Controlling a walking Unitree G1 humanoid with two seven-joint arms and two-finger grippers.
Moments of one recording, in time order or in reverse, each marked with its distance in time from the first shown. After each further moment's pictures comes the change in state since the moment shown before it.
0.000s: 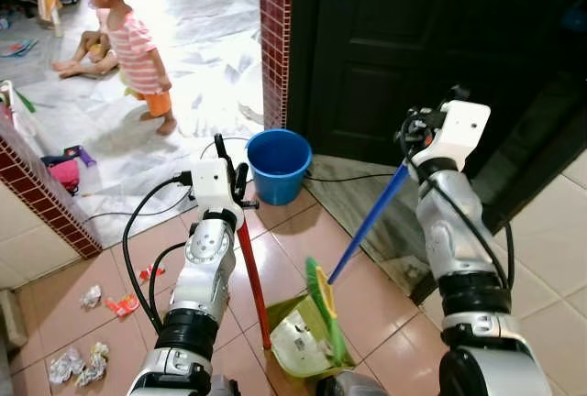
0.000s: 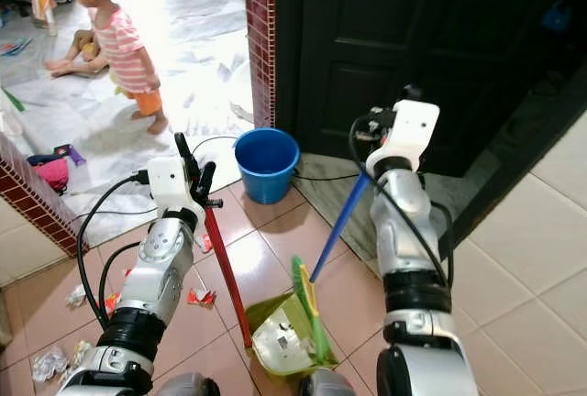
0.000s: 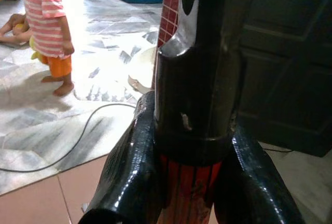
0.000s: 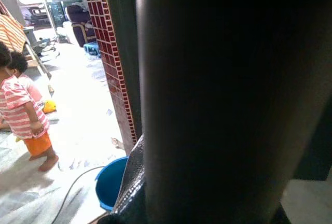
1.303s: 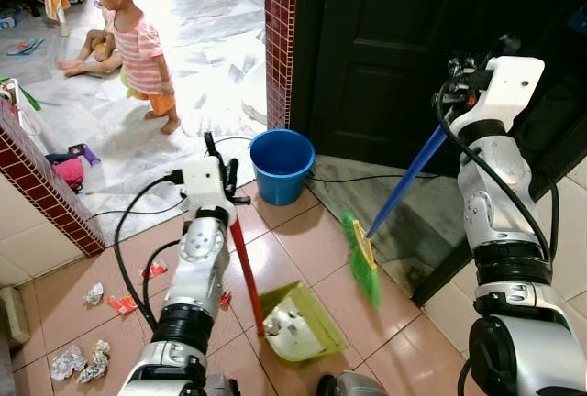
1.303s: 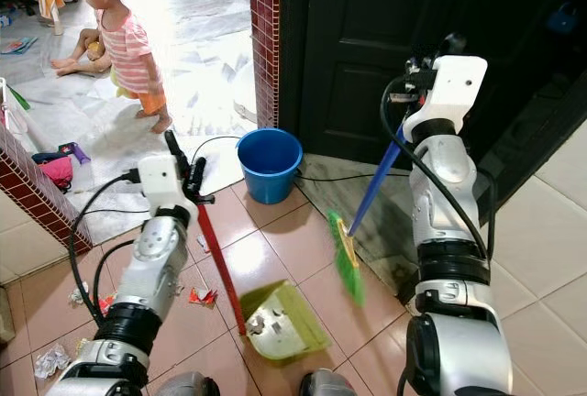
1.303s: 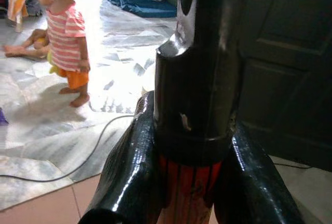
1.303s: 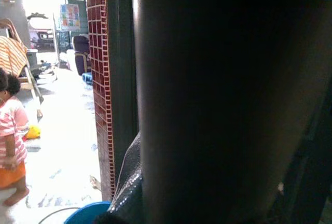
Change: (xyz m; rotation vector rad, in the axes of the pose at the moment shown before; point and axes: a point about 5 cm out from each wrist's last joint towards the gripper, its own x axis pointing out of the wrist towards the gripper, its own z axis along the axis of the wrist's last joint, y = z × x) left arm 0.004 0.016 0.007 0.028 -0.055 0.048; right arm 0.017 -0.028 0.048 -0.156 -0.187 0.056
